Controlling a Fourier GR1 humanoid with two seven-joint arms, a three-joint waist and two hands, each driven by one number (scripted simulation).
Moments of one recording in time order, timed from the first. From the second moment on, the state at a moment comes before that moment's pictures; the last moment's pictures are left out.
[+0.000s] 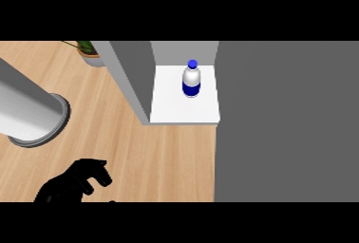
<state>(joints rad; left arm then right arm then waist) 0.17 0.63 -0.60 -1.88 0.69 0.37 -0.60 0.78 -0.38 -0.25 -2.36 -0.84 0.83 0.01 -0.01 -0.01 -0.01</state>
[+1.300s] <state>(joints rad) 0.46 0.89 -0.30 -2.01 0.89 0.16 -0.65 0.48 -0.46 0.11 -2.36 -0.79 0.79 0.19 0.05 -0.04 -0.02</state>
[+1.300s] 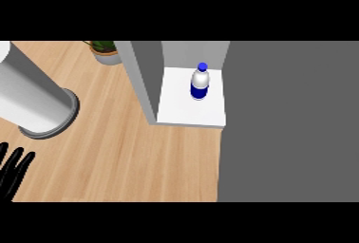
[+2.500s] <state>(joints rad) 0.62 1.00 -0.11 -1.97 0.98 -0.04 -0.71 -0.13 -0.20 0.50 -2.29 -0.63 0.22 0.51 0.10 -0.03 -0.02</state>
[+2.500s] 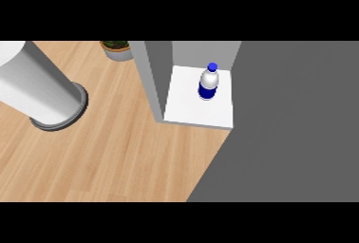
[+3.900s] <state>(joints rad) 0.96 0.92 0.23 -1.86 1.00 -0.40 -0.78 -0.92 -0.02 0.44 -1.52 -0.95 0.09 0.64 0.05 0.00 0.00</state>
